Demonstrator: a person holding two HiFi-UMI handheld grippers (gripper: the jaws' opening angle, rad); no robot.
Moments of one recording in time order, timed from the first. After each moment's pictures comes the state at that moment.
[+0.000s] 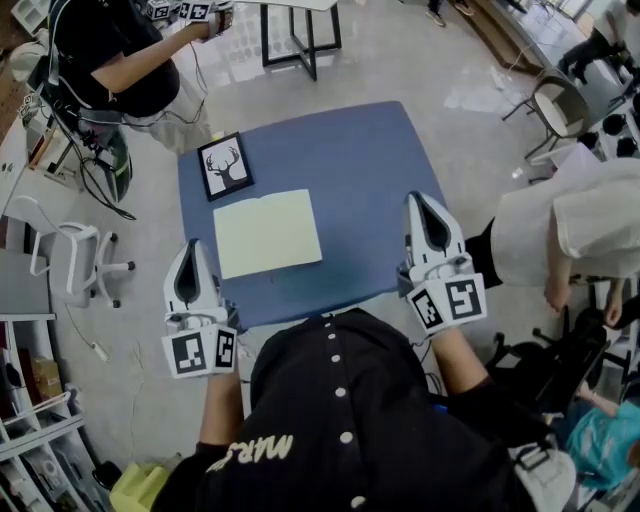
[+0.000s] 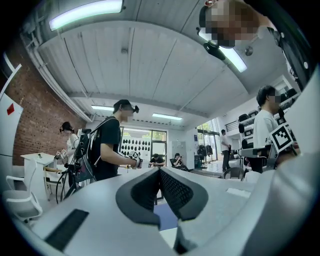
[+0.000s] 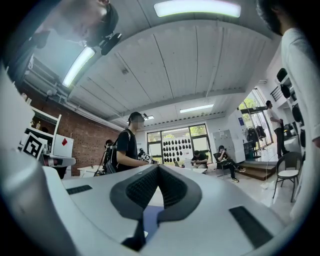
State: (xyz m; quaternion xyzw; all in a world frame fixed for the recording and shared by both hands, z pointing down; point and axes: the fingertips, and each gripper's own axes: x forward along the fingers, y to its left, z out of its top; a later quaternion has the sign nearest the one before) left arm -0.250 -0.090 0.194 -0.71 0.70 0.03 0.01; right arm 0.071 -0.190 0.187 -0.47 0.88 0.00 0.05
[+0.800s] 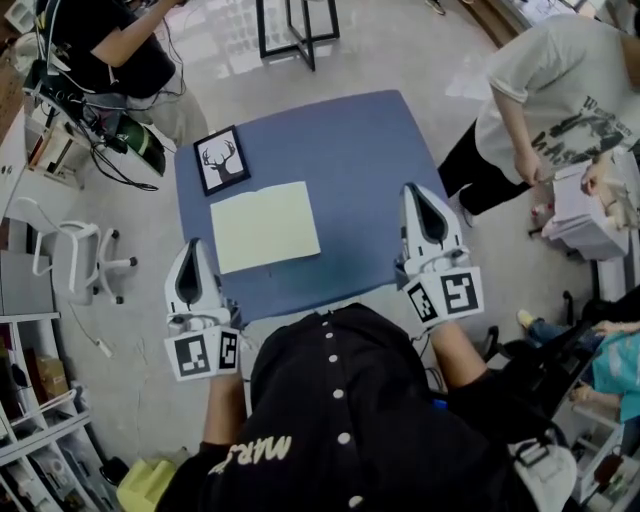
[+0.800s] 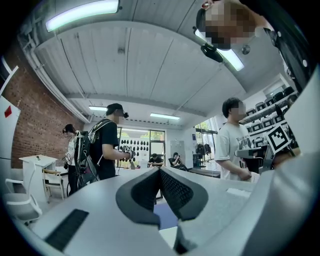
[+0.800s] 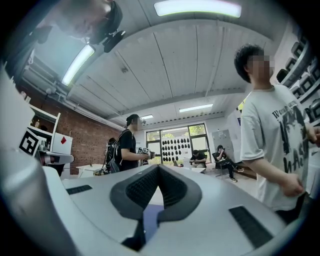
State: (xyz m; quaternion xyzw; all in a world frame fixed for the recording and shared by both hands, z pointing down) left arm -0.235 -0.094 0.201 -0.71 0.70 0.02 0.02; right arm 0.071 -0.200 0.200 -0.48 0.88 0.01 0.05
